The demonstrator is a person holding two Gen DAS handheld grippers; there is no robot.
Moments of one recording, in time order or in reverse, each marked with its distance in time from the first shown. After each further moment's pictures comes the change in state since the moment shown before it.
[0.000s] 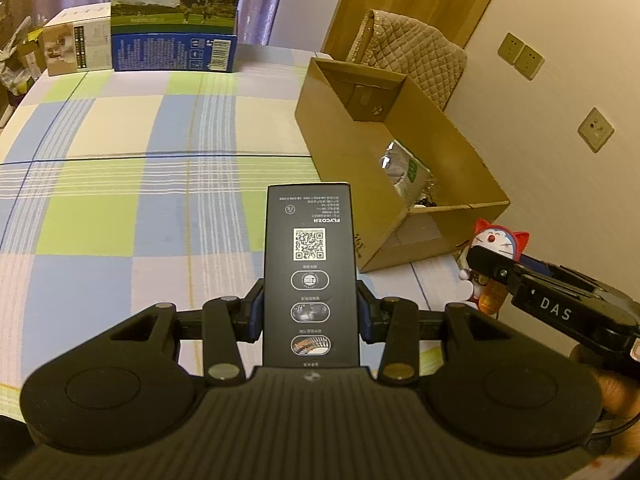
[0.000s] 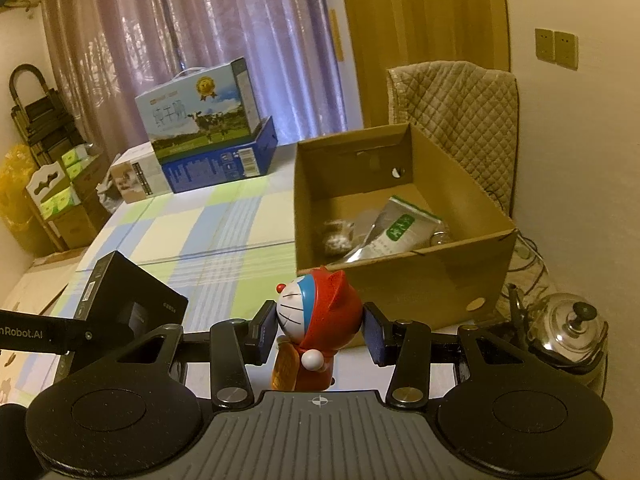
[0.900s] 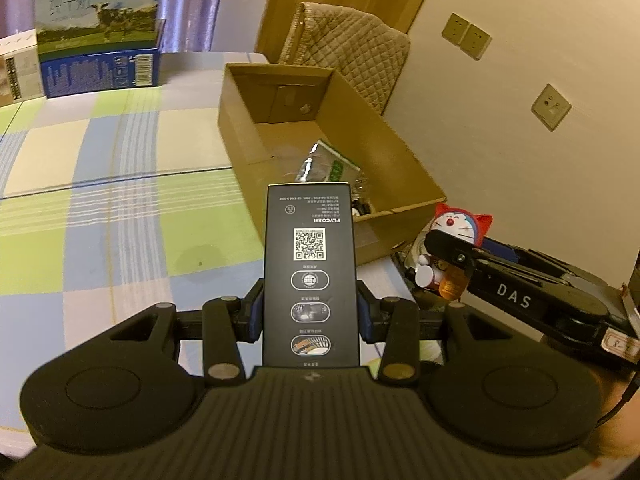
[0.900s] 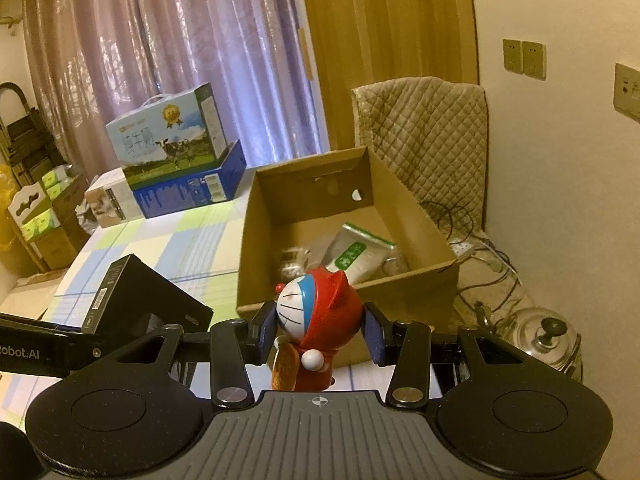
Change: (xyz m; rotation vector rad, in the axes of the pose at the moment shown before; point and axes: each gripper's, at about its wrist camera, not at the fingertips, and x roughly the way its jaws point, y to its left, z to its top) left arm 0.020 -0.070 0.021 0.097 0.015 -0.103; right arm -0.014 -0.044 0.021 0.025 -0.048 -0.052
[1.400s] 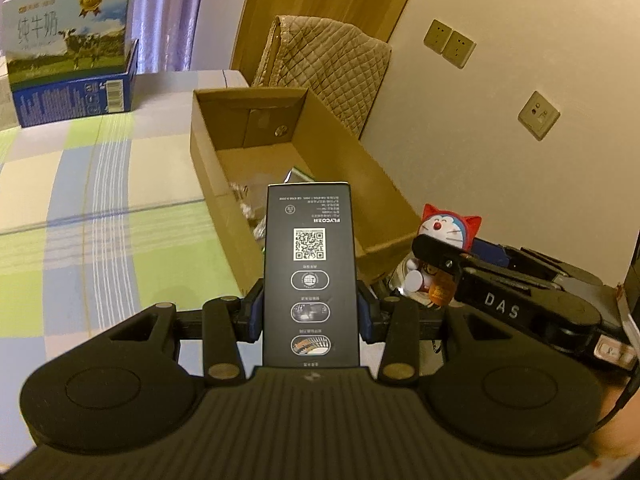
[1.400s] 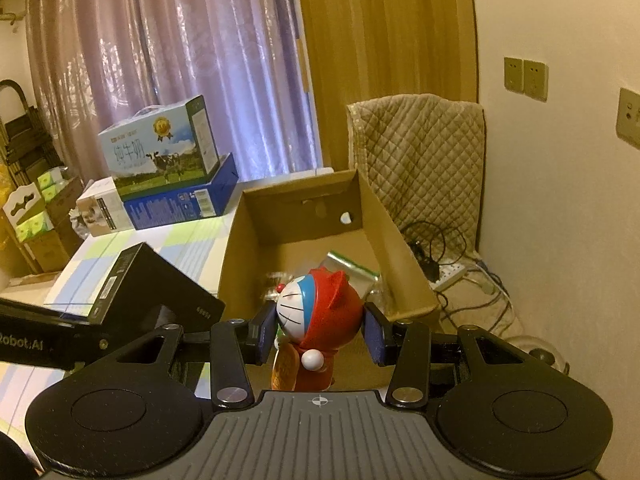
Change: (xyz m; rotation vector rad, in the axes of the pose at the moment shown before) left arm 0.018 -0.020 0.039 0.031 -0.024 -0.030; right arm 0.010 -0.016 0.032 -0.040 -0.023 -0.010
